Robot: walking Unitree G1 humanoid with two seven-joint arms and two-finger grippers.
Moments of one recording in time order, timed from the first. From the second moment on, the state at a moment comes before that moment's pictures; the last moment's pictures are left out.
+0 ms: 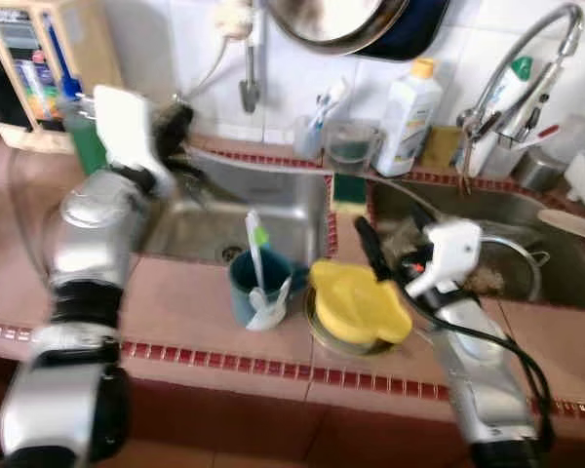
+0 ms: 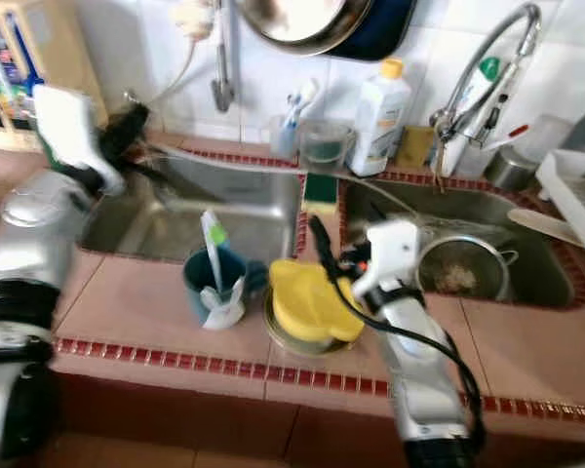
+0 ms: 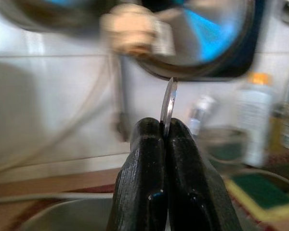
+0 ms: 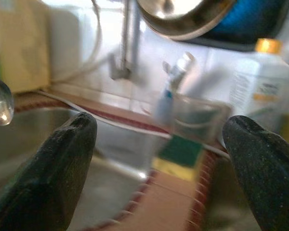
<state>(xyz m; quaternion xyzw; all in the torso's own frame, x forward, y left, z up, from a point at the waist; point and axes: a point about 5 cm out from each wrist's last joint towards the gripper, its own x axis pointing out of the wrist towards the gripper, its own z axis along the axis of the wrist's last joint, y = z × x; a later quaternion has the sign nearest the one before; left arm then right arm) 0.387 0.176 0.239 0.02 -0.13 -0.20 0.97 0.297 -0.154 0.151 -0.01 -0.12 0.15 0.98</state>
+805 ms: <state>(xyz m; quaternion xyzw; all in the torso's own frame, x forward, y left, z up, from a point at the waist) 0.390 0.182 0.212 0.10 -0.08 -0.16 0.98 0.279 -0.163 0.148 0.00 -0.08 0.16 0.98</state>
